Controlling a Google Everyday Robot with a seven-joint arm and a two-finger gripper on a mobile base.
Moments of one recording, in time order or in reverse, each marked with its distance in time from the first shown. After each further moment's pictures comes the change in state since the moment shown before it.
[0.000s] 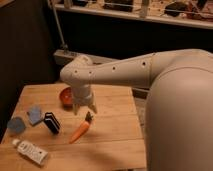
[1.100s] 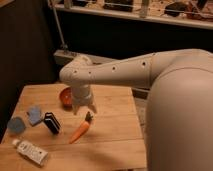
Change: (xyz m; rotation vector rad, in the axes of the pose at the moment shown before) arm 0.001 0.005 -0.004 -0.002 -0.016 -0.036
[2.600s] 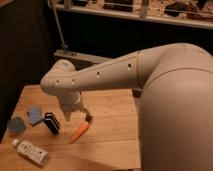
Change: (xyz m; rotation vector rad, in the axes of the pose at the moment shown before) arm 0.027 0.040 -0.007 0.095 -0.036 -0.224
